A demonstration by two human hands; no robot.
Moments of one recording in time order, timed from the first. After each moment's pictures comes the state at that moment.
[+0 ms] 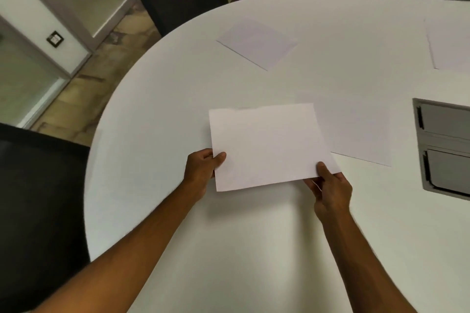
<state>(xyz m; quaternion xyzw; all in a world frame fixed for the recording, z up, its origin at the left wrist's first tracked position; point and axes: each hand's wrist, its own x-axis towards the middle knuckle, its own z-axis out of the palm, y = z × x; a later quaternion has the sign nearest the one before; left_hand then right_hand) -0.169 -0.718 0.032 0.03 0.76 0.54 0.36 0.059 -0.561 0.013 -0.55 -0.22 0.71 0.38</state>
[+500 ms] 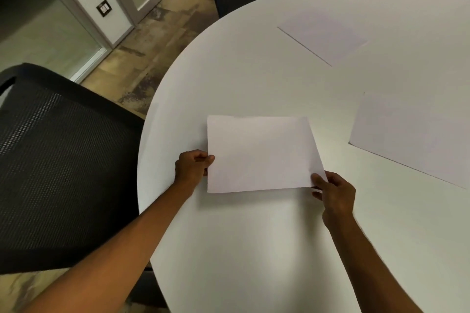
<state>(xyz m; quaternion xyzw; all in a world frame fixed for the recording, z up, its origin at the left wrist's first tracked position) -0.268 -0.866 0.007 -0.01 0.84 0.46 0.27 -0.027 -0.651 -0.017 -0.58 -0.45 0.64 0.22</state>
